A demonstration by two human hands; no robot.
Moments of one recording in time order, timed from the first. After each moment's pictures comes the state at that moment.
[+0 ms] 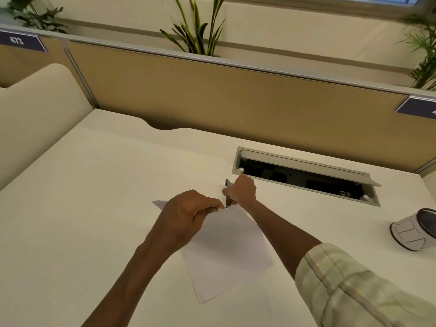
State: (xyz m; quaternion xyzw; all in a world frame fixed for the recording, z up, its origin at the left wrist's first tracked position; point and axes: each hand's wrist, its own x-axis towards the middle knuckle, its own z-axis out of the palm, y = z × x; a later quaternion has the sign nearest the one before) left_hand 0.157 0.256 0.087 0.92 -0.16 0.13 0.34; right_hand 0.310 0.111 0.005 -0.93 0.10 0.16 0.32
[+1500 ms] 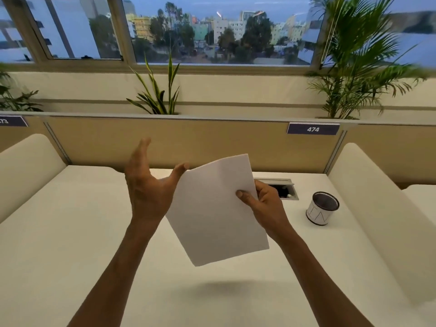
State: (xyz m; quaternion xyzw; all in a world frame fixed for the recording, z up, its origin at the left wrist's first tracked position) left_hand 0.110 0.141 0.228 0.82 0.00 0.42 0.38; right_hand 0.108 -0.102 0.185 -0.74 -0.09 -0.05 0.67
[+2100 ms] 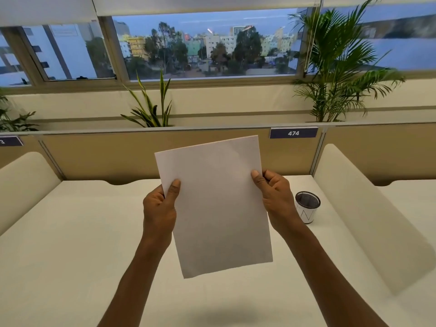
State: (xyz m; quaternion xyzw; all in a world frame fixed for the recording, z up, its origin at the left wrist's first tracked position) left_hand 0.066 0.071 0.219 0.67 0.06 0.18 0.72; right_hand 0.085 -0.156 0.225 -0.67 -0.03 -0.11 0.73
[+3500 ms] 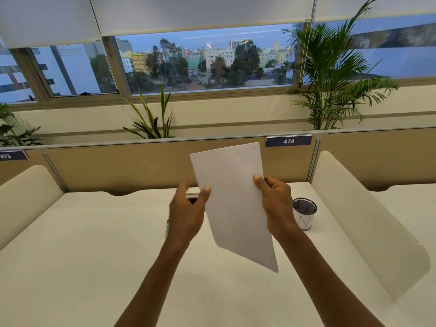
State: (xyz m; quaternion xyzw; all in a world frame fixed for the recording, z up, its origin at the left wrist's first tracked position) left_hand 0.055 0.020 0.241 0.79 0.04 0.16 0.59; right_hand 0.071 -0.158 0.240 -0.64 0.06 -0.16 0.75
